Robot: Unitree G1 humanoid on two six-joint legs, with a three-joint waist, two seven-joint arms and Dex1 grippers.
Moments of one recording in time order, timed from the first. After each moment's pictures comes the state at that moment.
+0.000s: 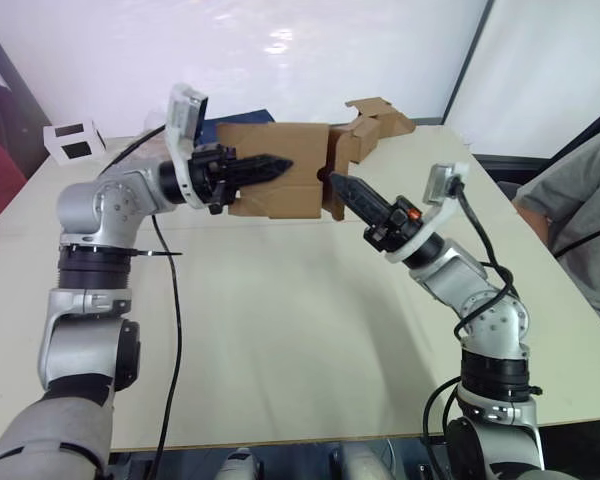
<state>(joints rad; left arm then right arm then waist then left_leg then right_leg) -1.07 0.55 0.10 0.33 -0.71 0.82 -1.28 -0.55 -0.19 -0.23 -0.22 1.16 0.75 0.46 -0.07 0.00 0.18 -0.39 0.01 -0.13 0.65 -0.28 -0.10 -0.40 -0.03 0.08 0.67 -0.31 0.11</state>
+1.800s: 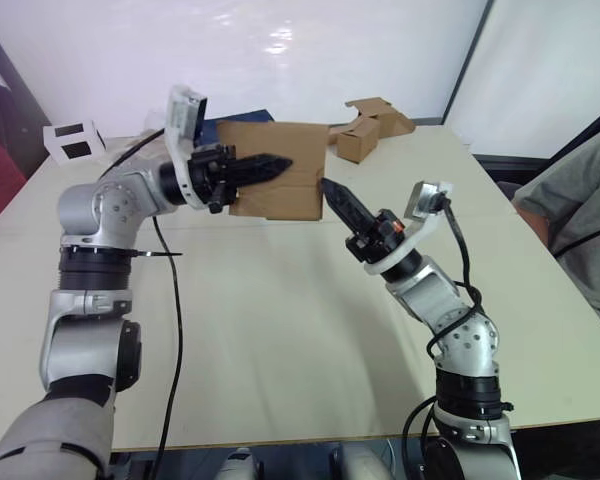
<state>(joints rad) -1.07 0.54 0.11 0.33 -0.73 0.84 -1.26 -0.50 -0.07 -0.15 -0.24 1.18 0.66 0.41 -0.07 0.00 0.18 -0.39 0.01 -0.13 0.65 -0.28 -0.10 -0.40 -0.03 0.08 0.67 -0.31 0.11</state>
